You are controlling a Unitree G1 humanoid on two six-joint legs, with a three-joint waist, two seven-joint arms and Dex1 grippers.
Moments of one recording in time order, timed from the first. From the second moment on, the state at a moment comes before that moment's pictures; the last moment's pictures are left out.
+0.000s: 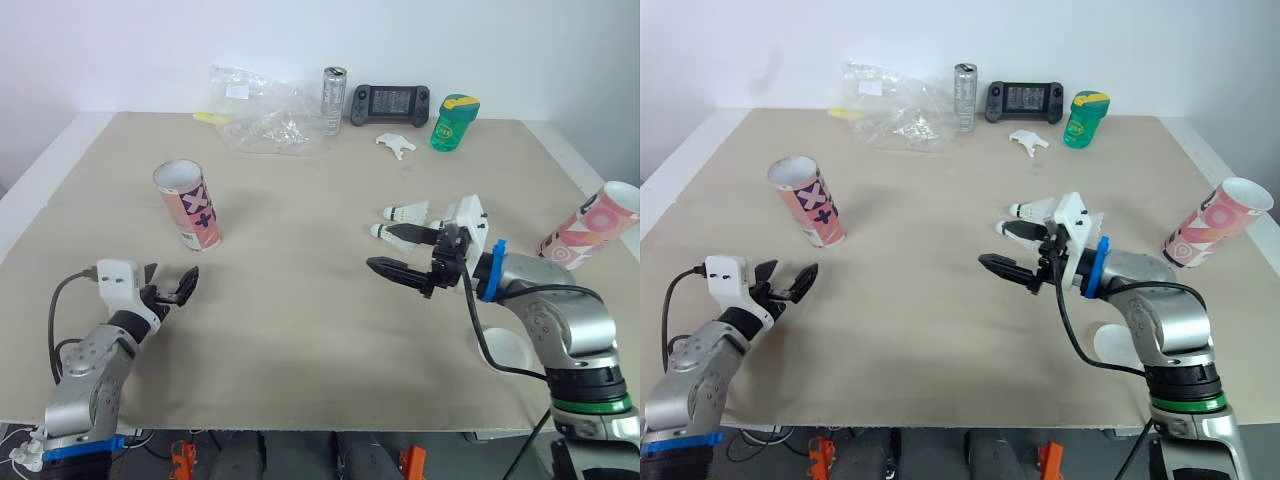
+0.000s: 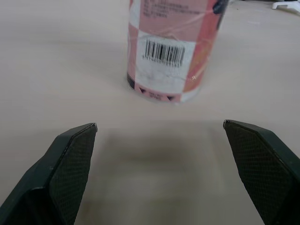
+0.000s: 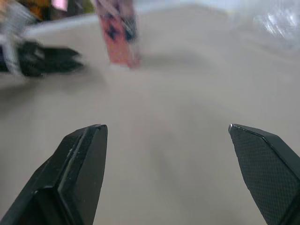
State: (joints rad) left arm -0.11 0.40 0.30 -0.07 -0.41 0.31 -0.42; right arm -0.45 -0.62 -0.06 -0.23 0.56 0.56 0.92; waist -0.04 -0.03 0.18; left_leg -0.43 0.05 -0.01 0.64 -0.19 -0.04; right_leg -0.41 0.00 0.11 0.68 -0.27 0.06
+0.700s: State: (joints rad) left arm -0.65 0.49 0.19 0.74 -0.27 0.02 -0.71; right arm -0.47 -0.59 0.00 -0.43 0.66 0.64 0.85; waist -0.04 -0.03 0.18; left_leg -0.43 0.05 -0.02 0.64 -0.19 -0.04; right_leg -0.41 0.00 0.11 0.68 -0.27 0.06
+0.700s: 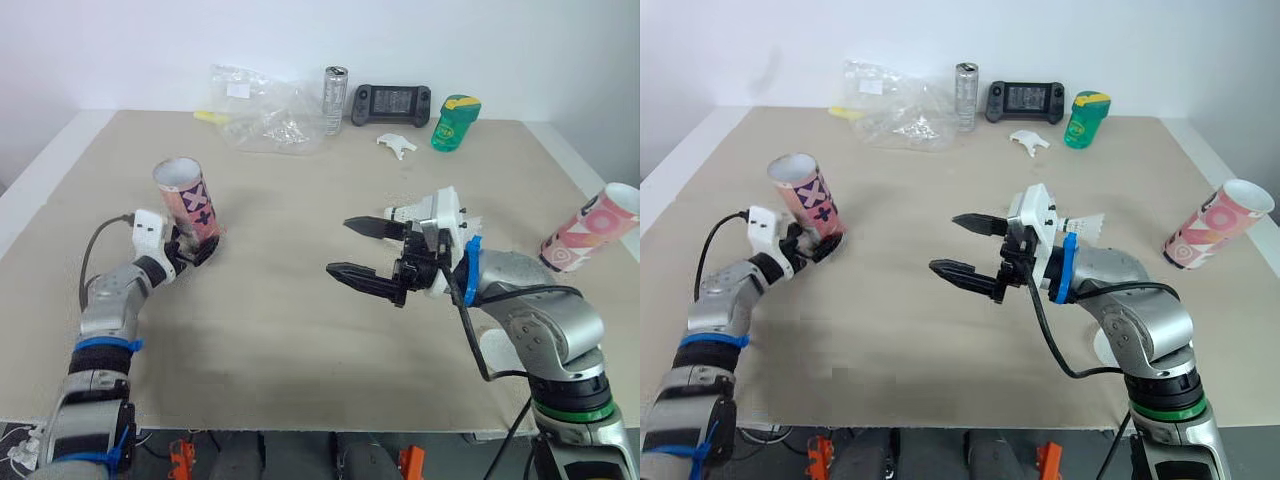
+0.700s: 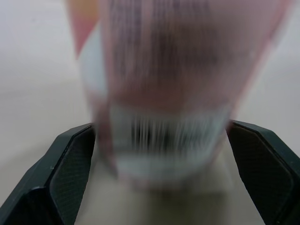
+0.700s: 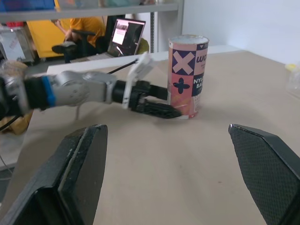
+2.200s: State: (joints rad) left arm -0.51 0.94 -0.16 0.24 -0.14 -0.10 -1.54; right arm -0.52 -0.57 -0.04 0.22 0.35 0.43 0.74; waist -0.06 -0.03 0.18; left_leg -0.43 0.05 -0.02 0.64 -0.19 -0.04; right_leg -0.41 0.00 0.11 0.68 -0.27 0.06
